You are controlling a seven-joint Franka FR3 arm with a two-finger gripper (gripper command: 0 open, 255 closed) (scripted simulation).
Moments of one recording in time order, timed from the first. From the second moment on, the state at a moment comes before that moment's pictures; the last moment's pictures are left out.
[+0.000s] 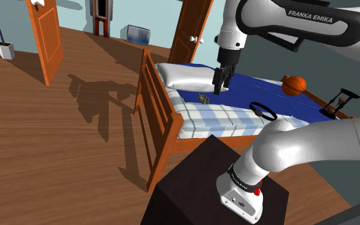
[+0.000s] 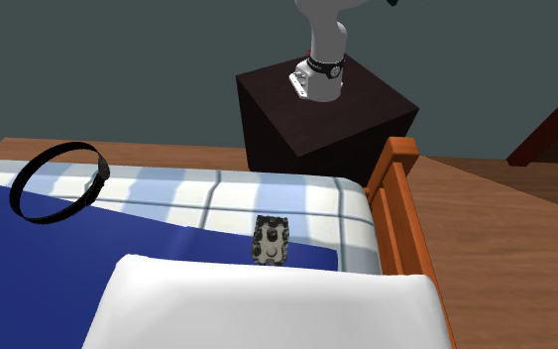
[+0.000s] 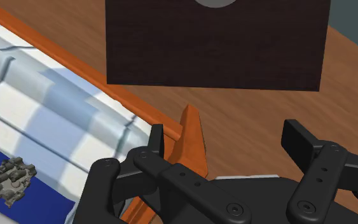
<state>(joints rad) -0.02 -0.74 0.01 -2.42 -0.07 1.44 -0.07</state>
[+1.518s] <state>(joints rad) -0.19 -0.15 -0.23 -2.31 -0.24 1.94 -0.16</state>
